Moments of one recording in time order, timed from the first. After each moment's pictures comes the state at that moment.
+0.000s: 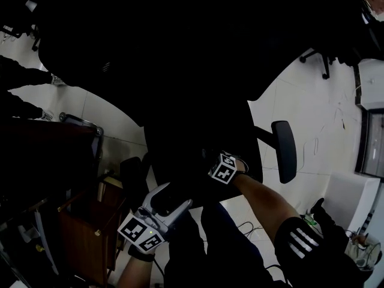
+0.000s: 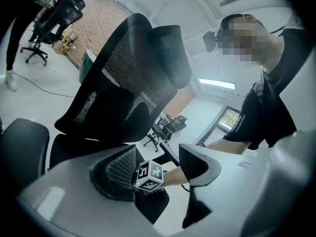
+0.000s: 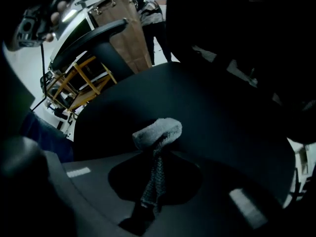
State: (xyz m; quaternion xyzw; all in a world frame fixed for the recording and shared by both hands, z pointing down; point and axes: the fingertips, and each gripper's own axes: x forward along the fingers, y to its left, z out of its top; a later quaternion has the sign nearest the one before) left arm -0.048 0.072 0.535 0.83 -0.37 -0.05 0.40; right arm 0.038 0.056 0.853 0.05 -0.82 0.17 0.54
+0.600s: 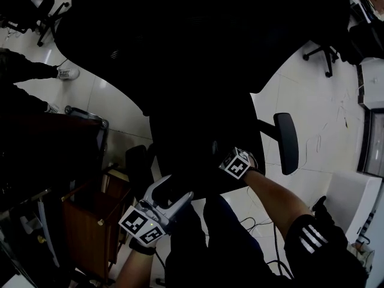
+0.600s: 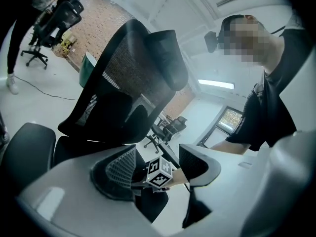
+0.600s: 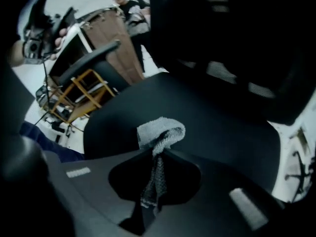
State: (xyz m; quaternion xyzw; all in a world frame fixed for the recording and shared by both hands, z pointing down) left arm -0.054 0.089 0.520 0.84 -0.38 -0.05 0.40; right arm 0.060 0.056 0.810 0.11 -0.83 0.21 0.51
